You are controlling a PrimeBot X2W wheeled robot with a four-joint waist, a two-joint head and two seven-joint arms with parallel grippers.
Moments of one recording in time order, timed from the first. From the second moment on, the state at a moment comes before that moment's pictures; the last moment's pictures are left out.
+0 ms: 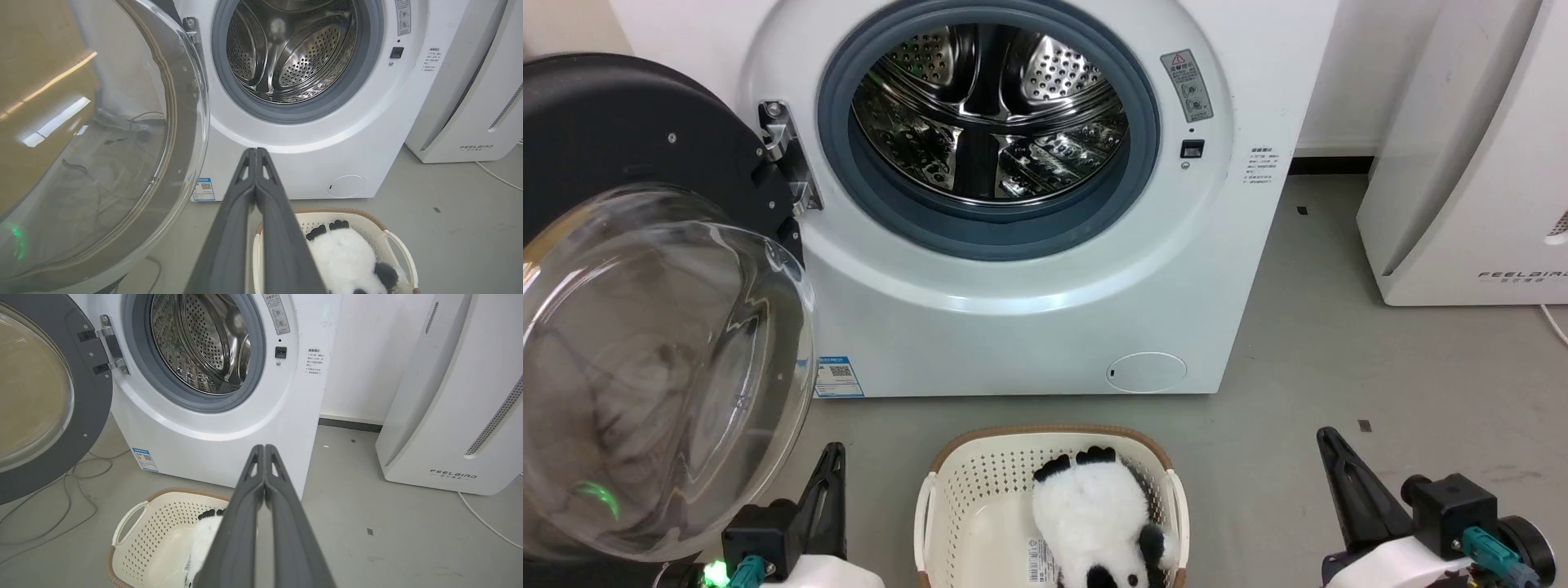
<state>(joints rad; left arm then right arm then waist) 0.08 0.08 -0.02 0.04 -0.08 0.02 -0.11 0.07 -0.05 0.02 -0.02 0.04 0.13 -0.02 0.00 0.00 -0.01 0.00</state>
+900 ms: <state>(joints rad) 0.05 0.07 -0.02 0.03 -0.05 0.01 -0.06 0.05 -0.05 0.01 -0.01 0.03 0.13 -0.01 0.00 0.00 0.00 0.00</state>
